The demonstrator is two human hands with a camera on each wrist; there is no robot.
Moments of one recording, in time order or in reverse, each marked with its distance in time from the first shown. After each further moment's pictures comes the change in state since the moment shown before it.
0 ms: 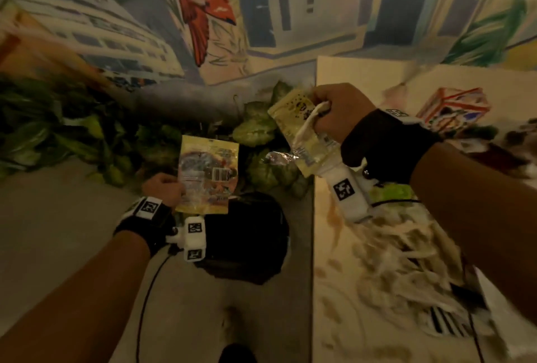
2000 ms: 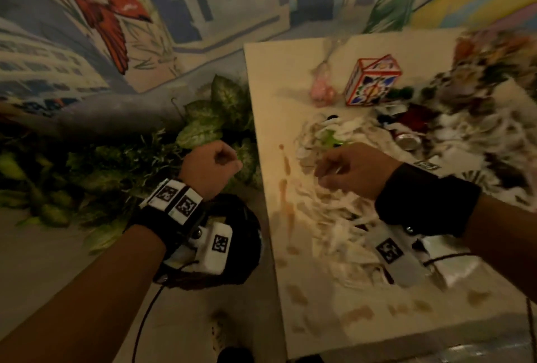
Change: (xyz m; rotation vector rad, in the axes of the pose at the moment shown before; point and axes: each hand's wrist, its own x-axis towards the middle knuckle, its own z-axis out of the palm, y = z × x) left_hand -0.103 0.115 0.092 0.147 -0.440 0.804; right_hand -0.122 0.098 -0.013 0.177 -0.215 0.323
